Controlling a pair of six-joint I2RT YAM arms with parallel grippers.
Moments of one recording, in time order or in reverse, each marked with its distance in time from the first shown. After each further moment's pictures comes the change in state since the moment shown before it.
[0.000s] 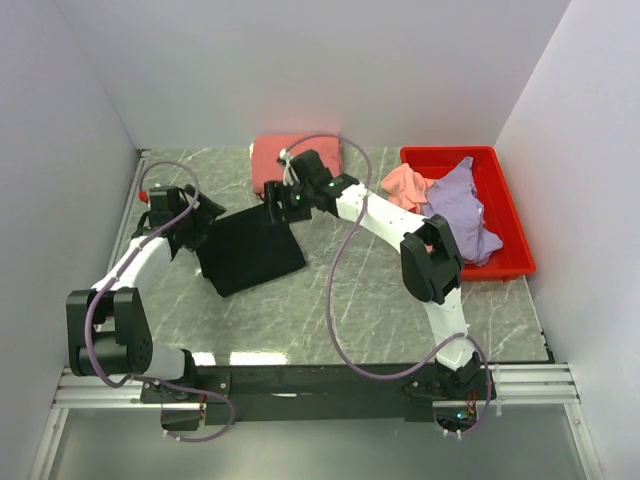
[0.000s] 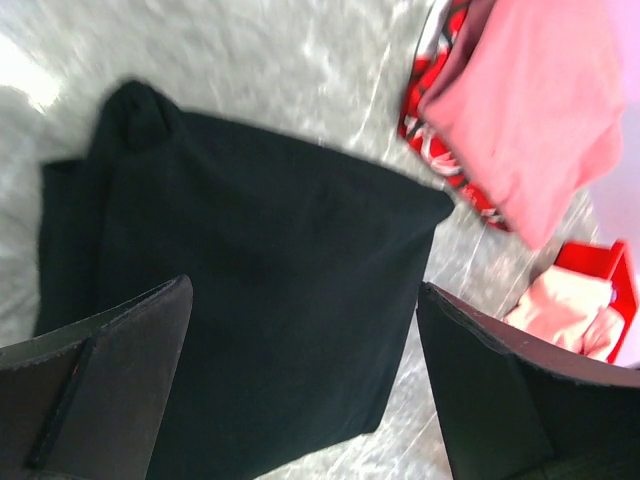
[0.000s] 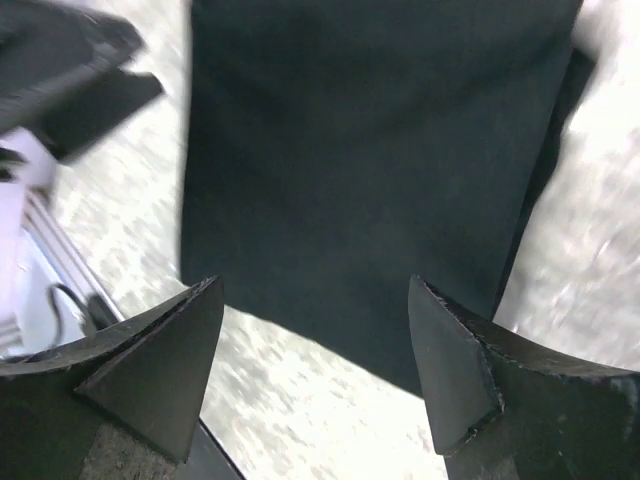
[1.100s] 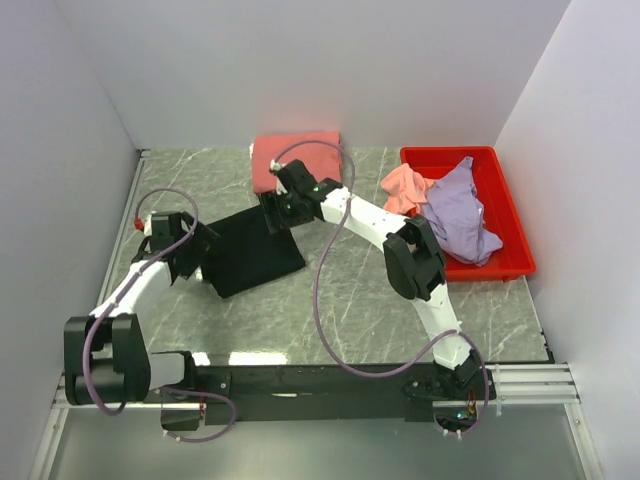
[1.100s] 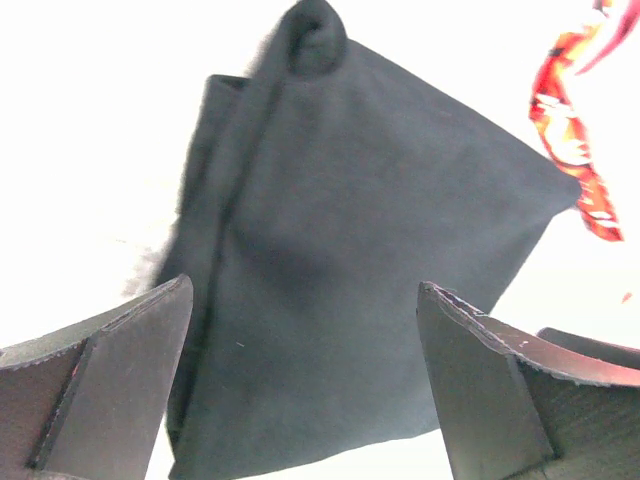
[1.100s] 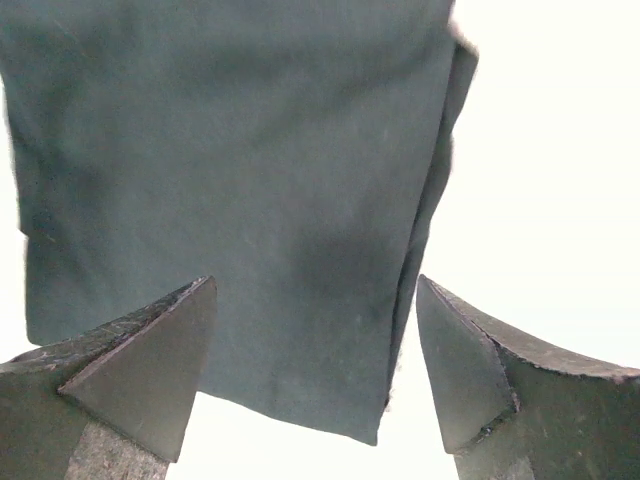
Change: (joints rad) left arm -0.013 -0.155 -0.214 -0.038 -0.125 -0.008; right arm 0.055 0.115 0.050 -0.097 0.243 -0.115
